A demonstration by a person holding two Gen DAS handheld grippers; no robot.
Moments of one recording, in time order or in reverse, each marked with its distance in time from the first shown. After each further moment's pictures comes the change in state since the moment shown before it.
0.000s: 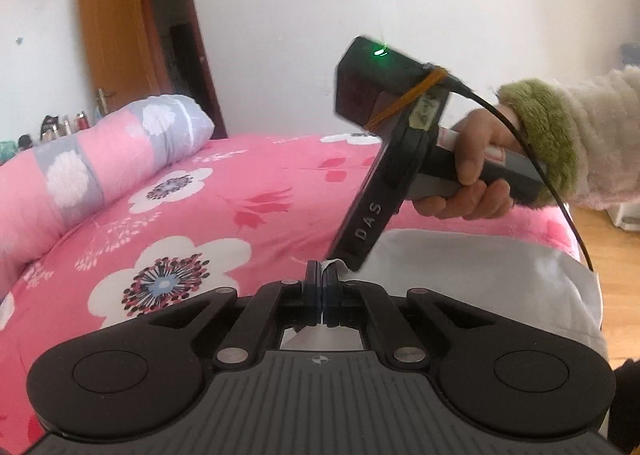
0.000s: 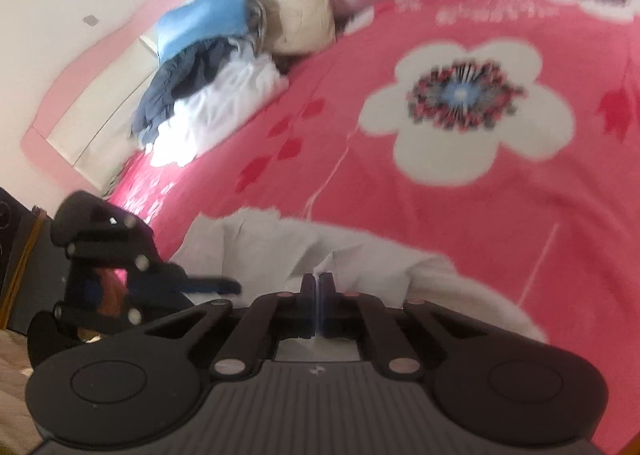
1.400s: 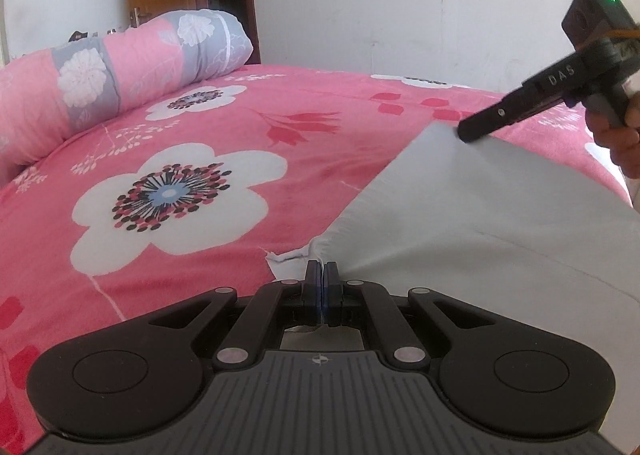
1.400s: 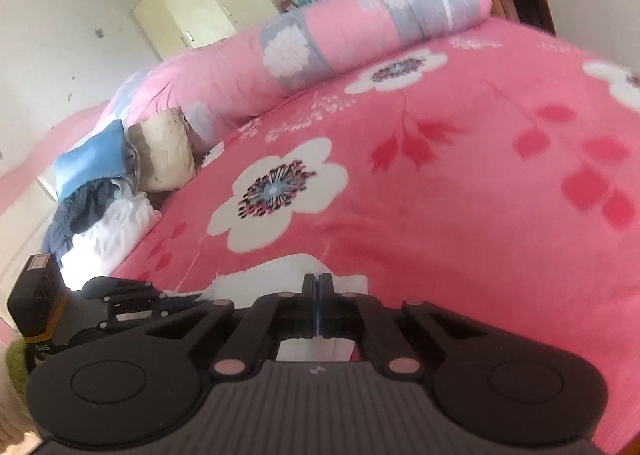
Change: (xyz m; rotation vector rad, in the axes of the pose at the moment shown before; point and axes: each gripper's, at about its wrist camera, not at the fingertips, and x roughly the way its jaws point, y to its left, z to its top) left arm 0.065 0.033 -0.043 -0.178 0.129 0.044; right arm -0.108 -0.034 -0.088 0.215 -0.493 -0.349
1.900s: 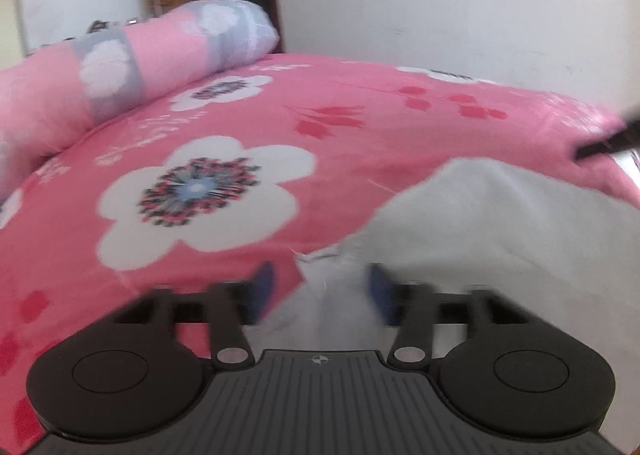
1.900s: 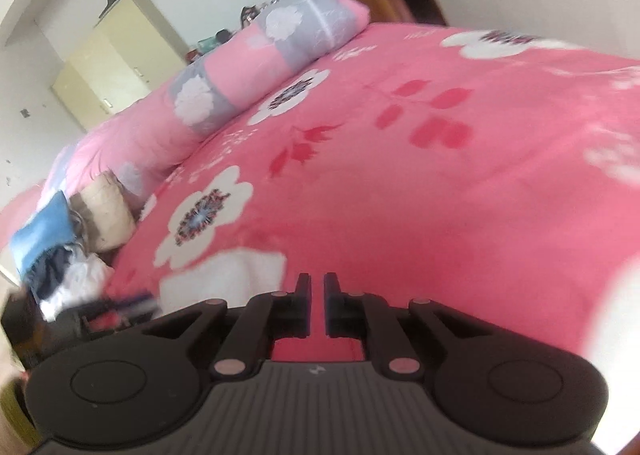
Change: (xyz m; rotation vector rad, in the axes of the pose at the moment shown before) left arm -0.017 0.010 0.016 -0.047 0.030 0.097; right arm -0.088 -0.030 -0.065 0.219 -0.127 -0.208
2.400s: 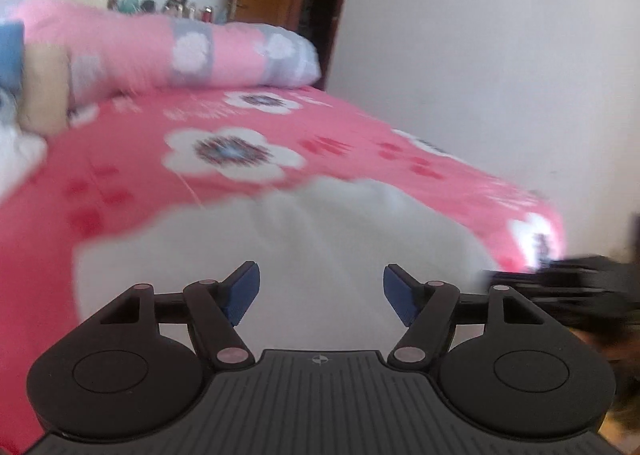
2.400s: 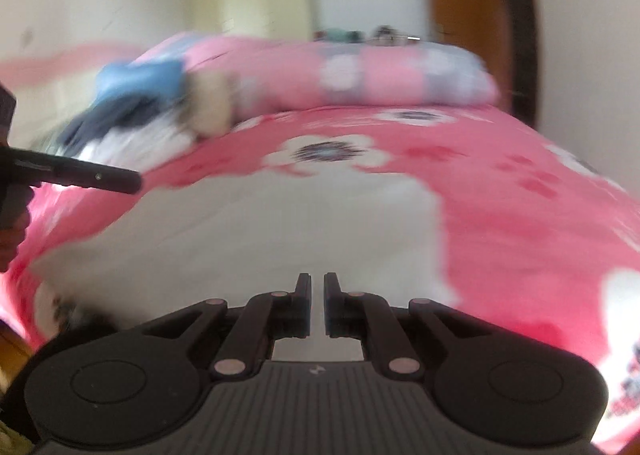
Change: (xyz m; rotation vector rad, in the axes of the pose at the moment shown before) left arm -0.199 -0.070 -0.093 -0.340 -0.107 -0.063; right arm -0.076 0.154 -0.146 -0.606 -0.047 0.053
